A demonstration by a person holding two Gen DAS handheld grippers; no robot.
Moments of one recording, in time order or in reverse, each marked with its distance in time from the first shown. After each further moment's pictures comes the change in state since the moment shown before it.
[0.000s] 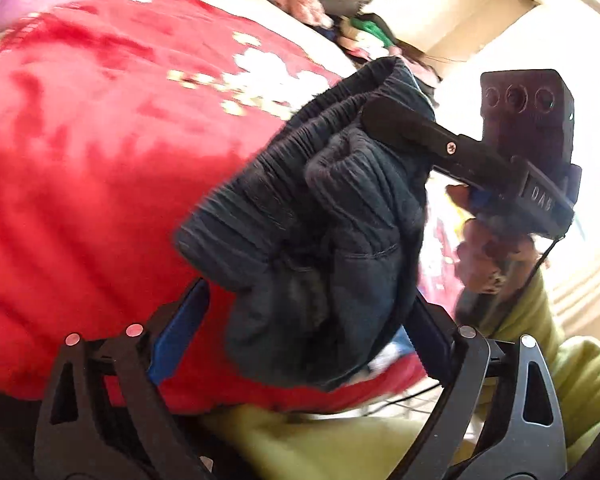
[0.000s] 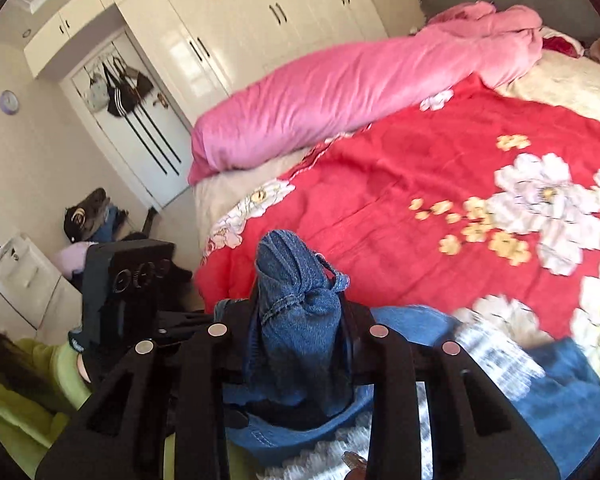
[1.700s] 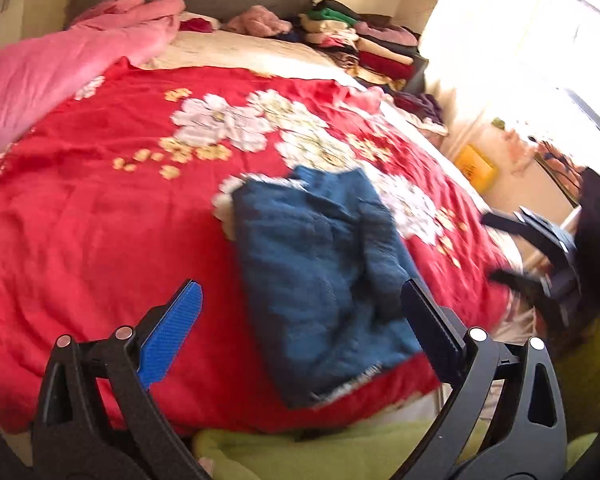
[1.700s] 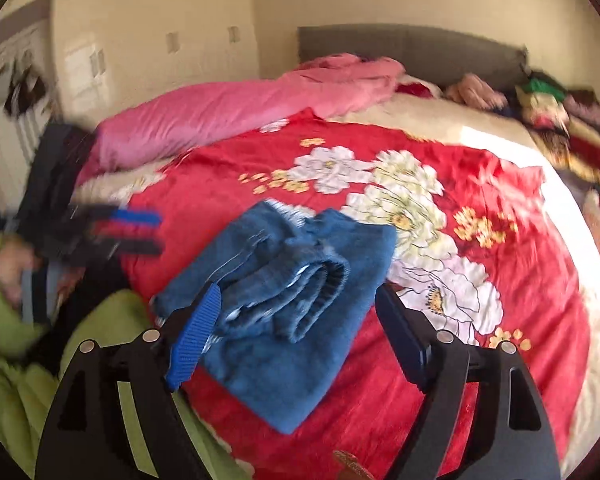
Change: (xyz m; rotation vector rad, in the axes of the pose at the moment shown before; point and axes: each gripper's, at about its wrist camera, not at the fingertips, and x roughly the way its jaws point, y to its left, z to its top) left arm 0.014 -0.092 0.005 0.316 -0.040 0.245; right arm -0.142 0.060 -0.150 -0.120 -0.094 -0.599
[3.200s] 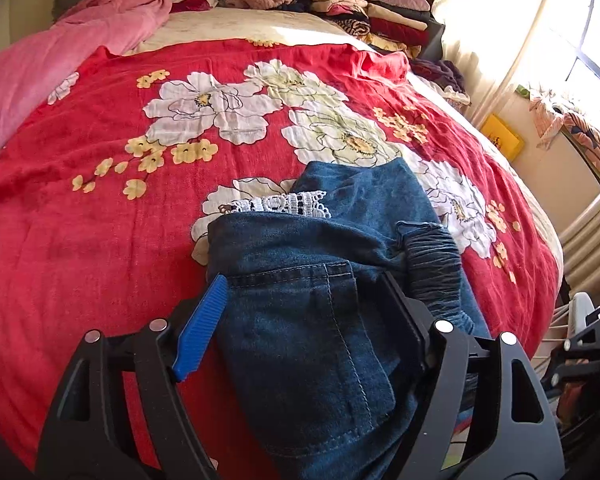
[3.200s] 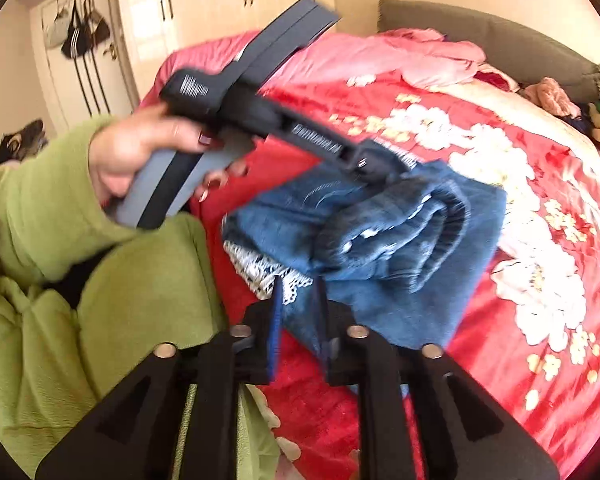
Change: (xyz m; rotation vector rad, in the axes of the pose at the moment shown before) left arm 0.088 -0.004 0.033 0.058 0.113 0.069; right arm 0.034 0.023 -0.026 -0.049 0.092 0.194
